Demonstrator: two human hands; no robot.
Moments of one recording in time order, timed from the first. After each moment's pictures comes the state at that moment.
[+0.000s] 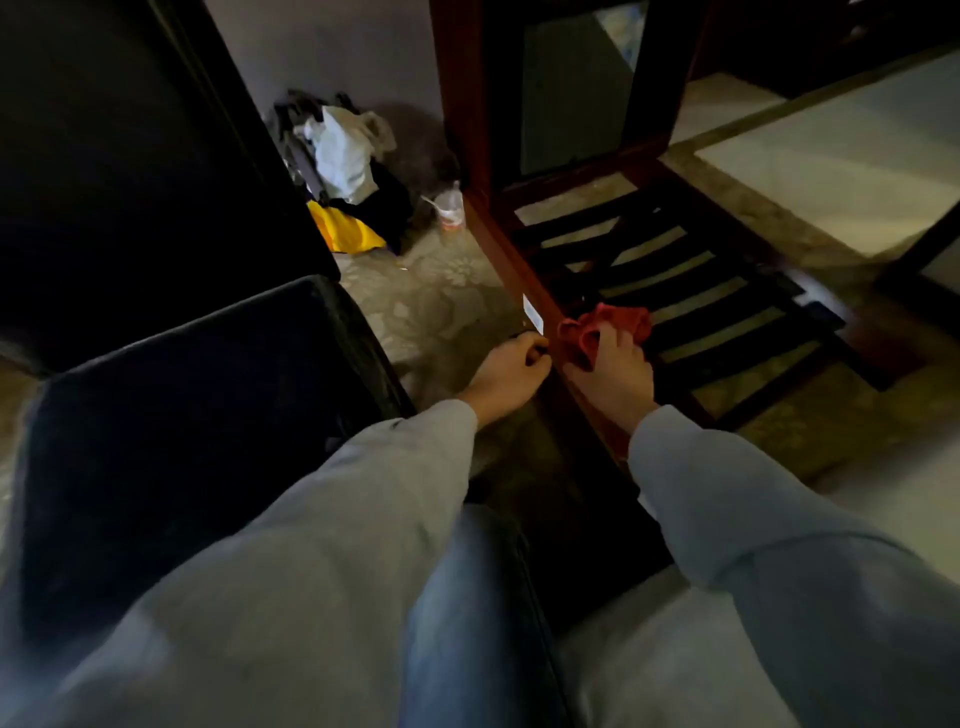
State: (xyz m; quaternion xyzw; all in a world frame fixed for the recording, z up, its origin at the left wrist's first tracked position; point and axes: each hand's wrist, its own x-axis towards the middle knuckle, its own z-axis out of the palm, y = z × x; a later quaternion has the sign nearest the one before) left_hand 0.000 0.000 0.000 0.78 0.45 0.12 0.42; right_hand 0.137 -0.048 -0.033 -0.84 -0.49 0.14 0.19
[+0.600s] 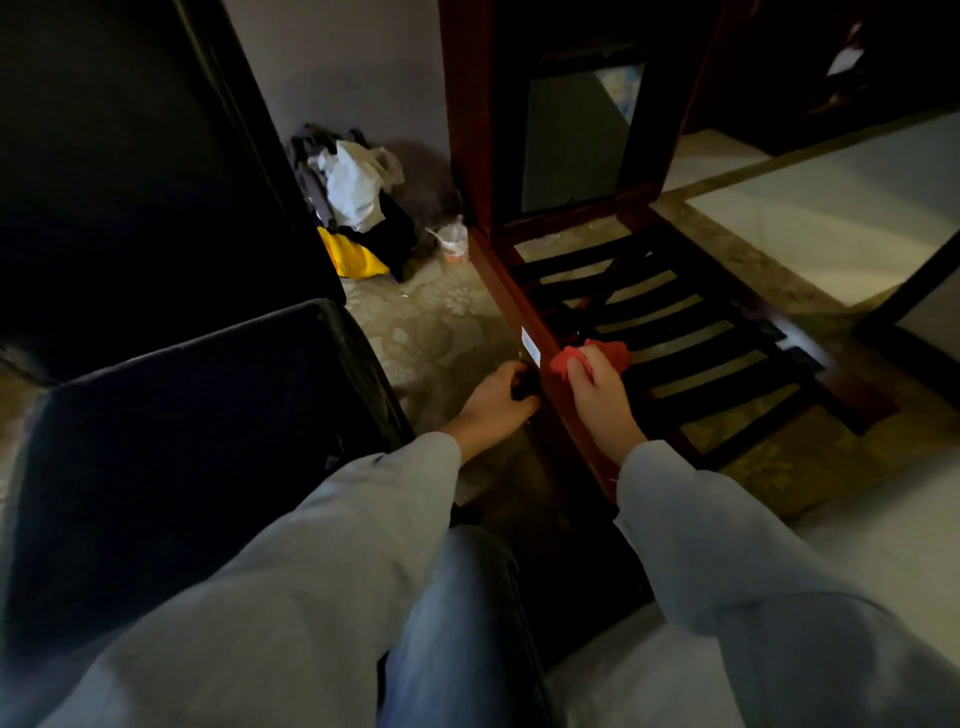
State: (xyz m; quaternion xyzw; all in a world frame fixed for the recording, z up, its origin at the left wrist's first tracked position) left_hand -0.017 -0.012 0.016 0.73 0.48 0.15 0.47; right_hand 0.110 -0.062 0.011 -0.70 -0.43 0.31 0.47
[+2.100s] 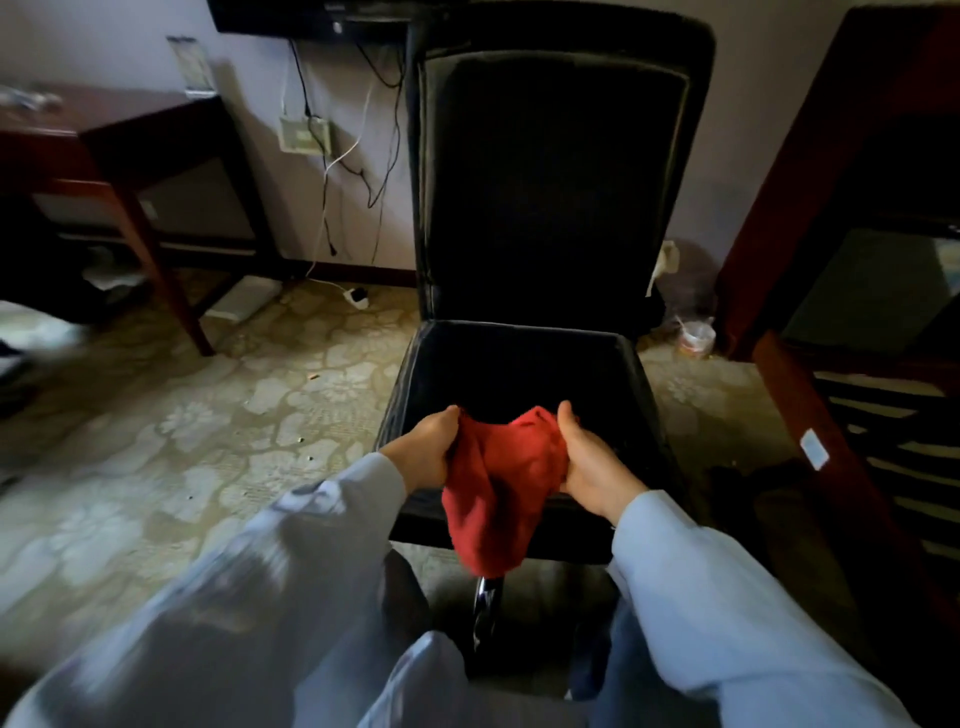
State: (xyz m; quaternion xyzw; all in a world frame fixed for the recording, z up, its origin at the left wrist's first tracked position) left_hand -0.409 -0.149 0.079 0.18 0.63 0.43 0.63; right_hand -0.250 -0.119 0.054 -0.52 -0.37 0.70 0.31
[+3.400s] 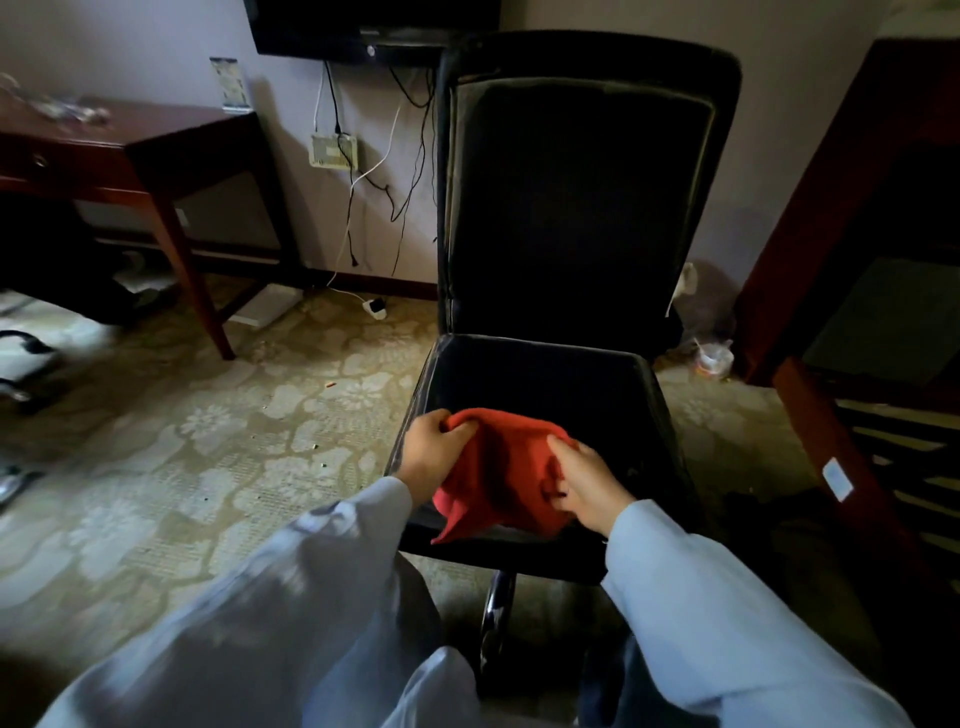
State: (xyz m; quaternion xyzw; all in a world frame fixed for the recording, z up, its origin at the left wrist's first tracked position) left_hand -0.443 -0.158 0.061 0.40 0.73 0.45 0.33; right_hand -0.271 -0.127 0.057 -0.54 -0.41 0.66 0.31
